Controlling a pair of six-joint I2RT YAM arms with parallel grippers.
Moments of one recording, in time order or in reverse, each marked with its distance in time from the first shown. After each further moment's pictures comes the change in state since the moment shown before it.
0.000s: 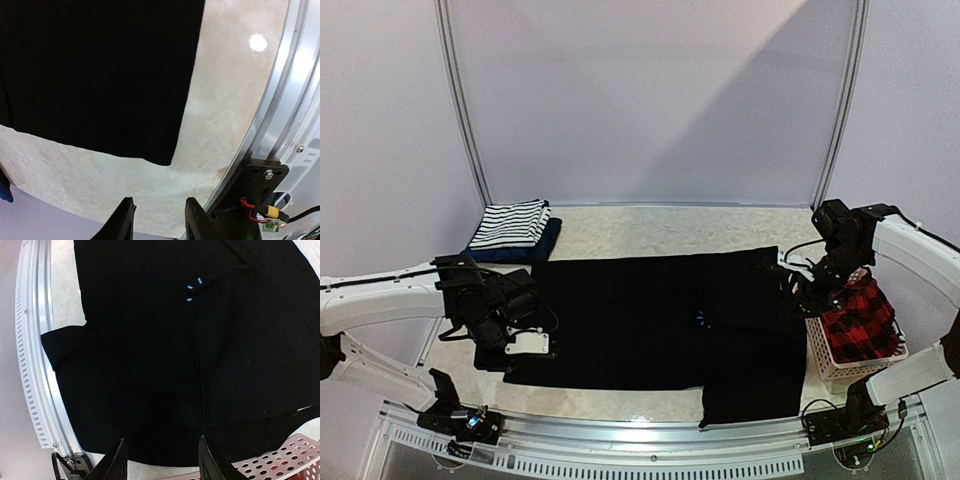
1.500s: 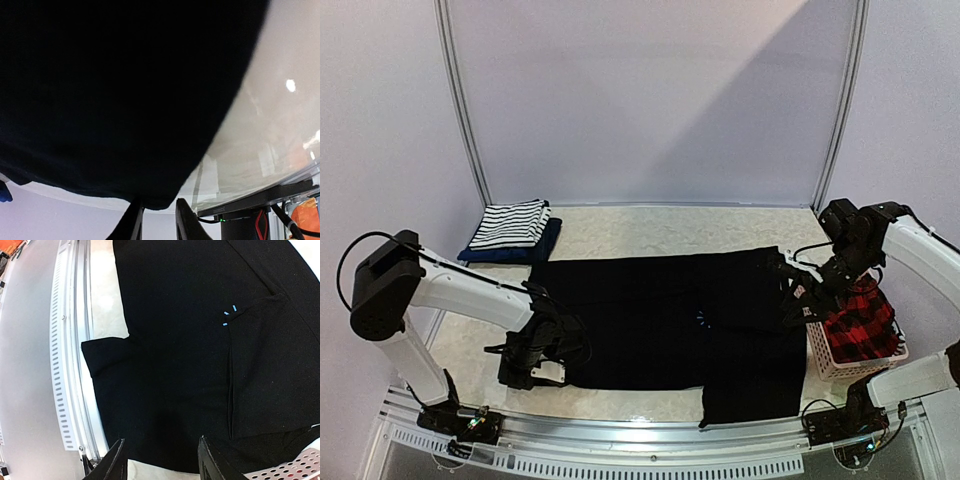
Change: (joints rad) left arm -0.098 0.504 -0.006 0.049 -0.122 -0.085; right arm 0.011 -0.070 0.017 -0.114 -0.141 -0.046
